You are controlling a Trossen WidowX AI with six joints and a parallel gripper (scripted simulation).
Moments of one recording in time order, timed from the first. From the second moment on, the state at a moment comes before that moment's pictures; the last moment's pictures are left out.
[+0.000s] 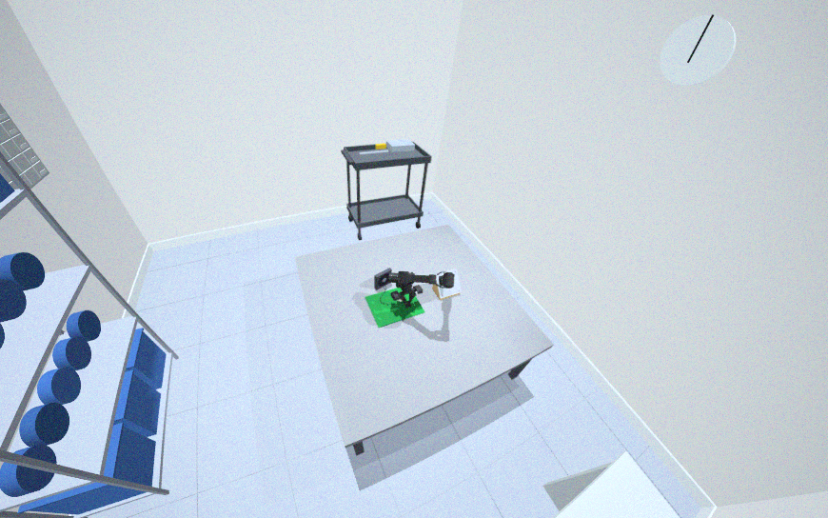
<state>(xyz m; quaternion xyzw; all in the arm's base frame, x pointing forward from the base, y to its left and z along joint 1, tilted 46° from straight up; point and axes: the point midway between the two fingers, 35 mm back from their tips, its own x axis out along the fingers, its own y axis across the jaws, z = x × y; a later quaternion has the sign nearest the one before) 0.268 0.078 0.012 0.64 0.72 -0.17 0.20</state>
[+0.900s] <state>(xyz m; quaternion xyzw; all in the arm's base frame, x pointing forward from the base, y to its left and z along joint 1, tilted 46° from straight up) 0.271 0.052 0.046 0.60 0.73 -0.10 0.31</state>
